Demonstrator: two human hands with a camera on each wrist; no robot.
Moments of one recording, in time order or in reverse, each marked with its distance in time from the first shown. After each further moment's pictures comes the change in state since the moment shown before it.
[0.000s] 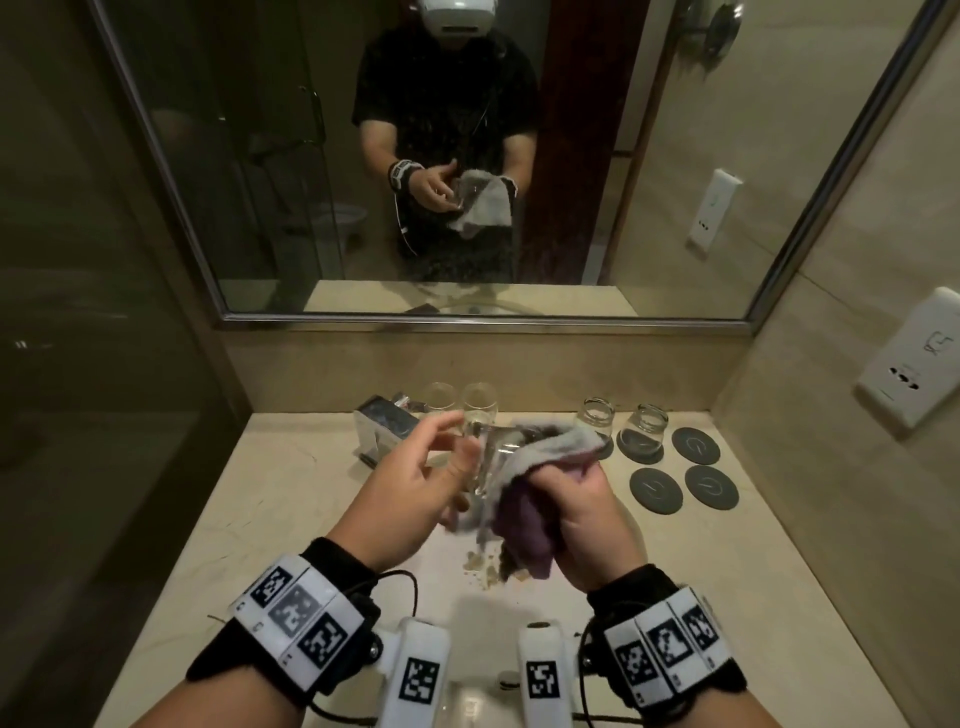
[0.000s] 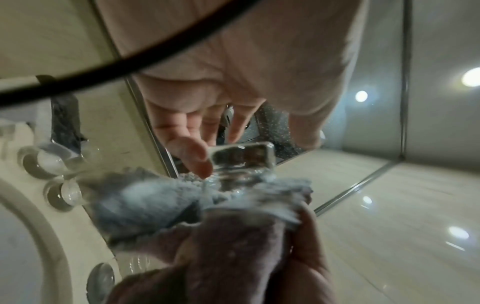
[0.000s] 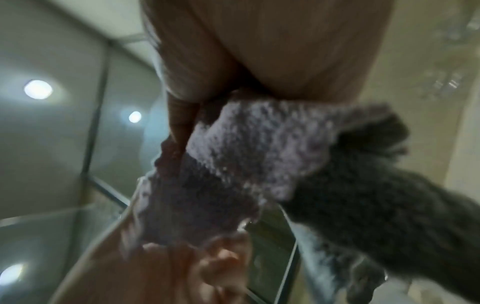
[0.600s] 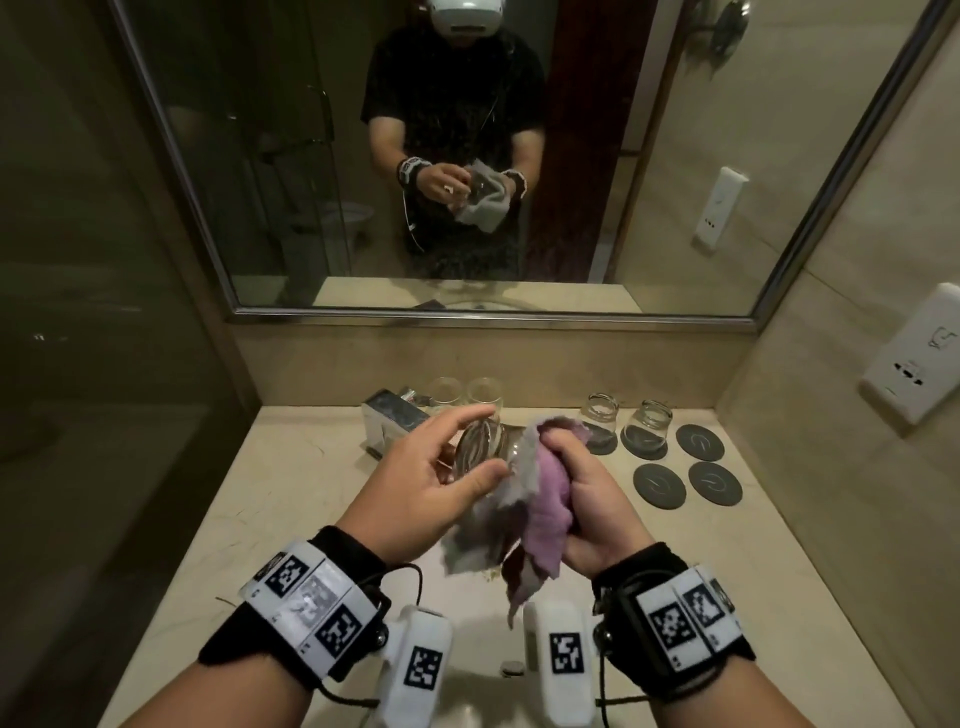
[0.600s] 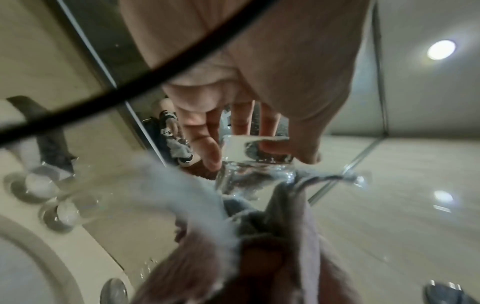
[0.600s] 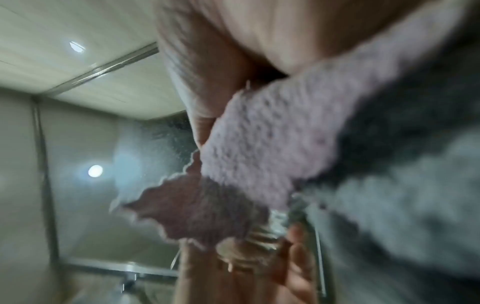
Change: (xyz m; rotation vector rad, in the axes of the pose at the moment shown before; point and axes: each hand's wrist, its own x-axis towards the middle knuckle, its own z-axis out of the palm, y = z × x) left_hand -0.006 0.002 0.000 0.107 0.006 0.167; right_hand 0.000 -0.005 0.001 0.165 -0.082 0.229
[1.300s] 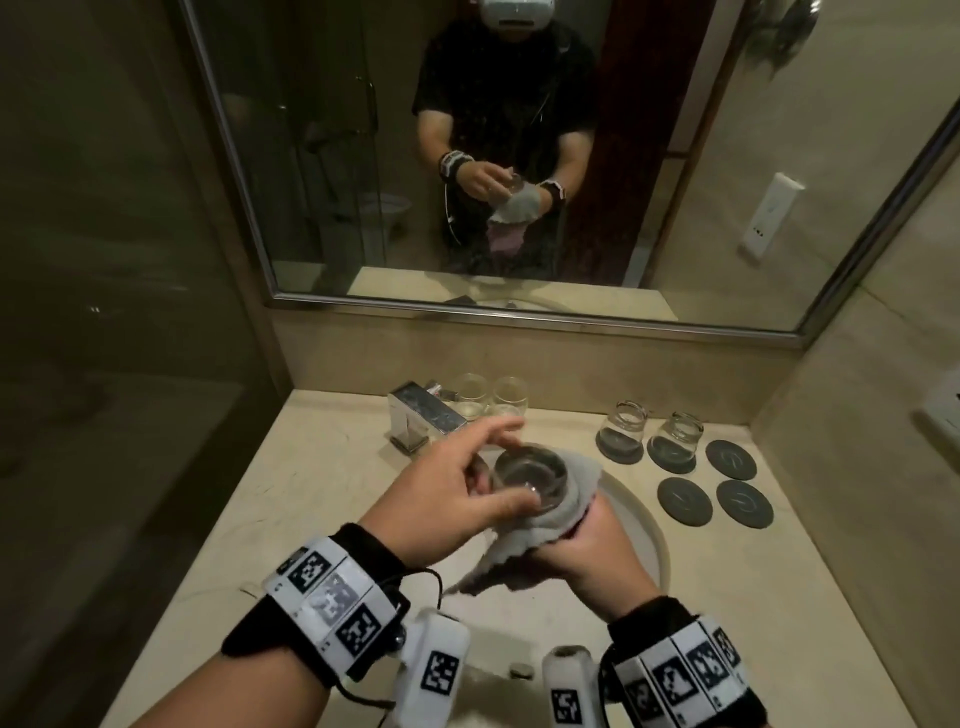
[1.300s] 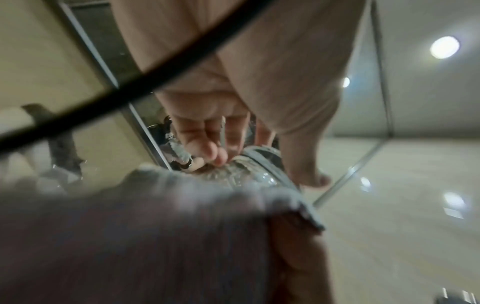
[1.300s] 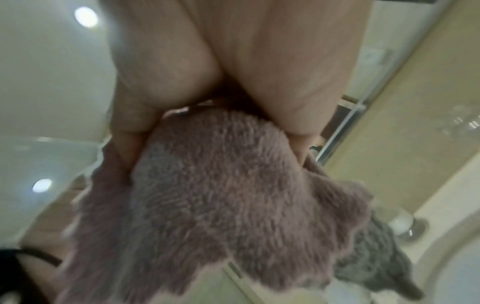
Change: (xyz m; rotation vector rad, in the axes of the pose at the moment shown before) left_hand -0.005 0.010 0.002 -0.027 -0.056 -0.091; right_hand -0.012 0.019 -0.015 -0.613 -0.182 -0.301
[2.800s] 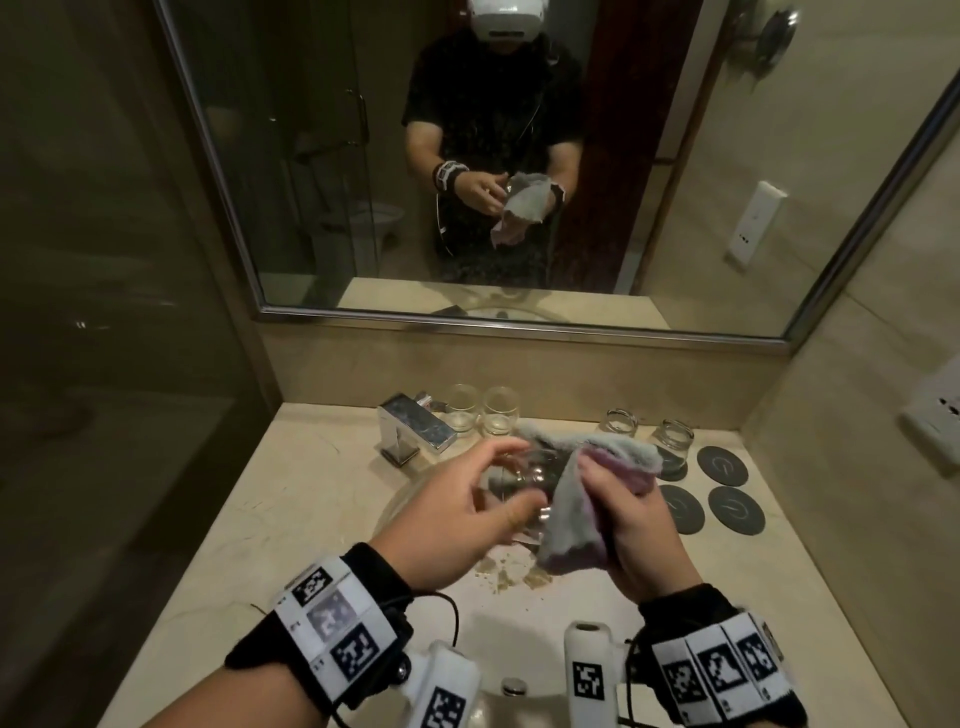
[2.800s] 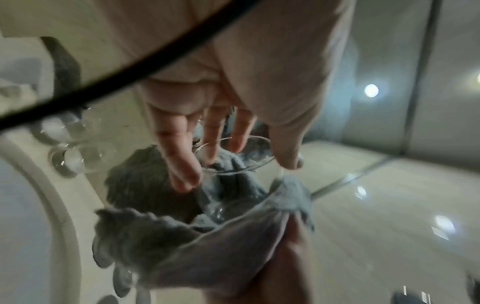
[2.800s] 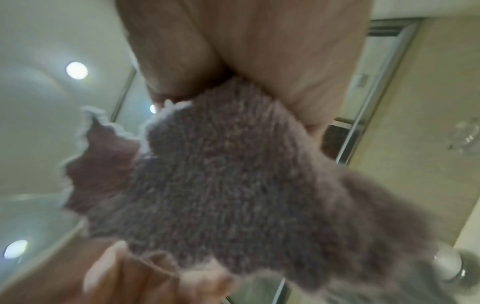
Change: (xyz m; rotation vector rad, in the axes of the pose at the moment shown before) left_hand 0.006 -0.001 0.019 -0.089 -0.092 -0.055; right_hand 0.011 -0.014 -0.035 0.273 0.269 0.086
